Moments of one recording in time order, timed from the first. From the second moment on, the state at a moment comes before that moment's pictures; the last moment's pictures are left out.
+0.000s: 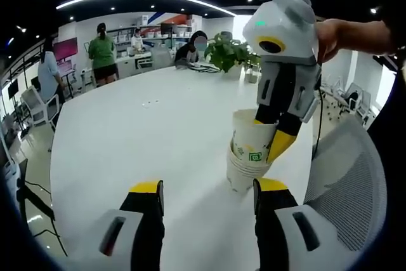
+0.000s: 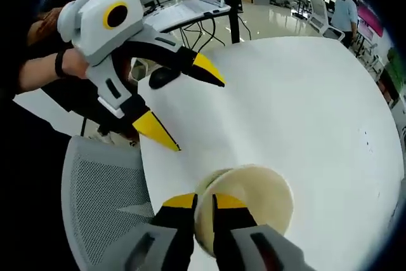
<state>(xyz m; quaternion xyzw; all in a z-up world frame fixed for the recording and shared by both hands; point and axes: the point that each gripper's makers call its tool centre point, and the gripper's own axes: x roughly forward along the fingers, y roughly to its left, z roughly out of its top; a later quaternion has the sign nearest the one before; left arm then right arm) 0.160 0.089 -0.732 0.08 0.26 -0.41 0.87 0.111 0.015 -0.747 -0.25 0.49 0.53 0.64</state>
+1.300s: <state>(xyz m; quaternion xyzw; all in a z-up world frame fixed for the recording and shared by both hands) 0.141 0.050 -0.740 0.11 0.27 -0.46 0.84 0.132 -0.018 -0.738 -0.24 0.42 0.51 0.71</state>
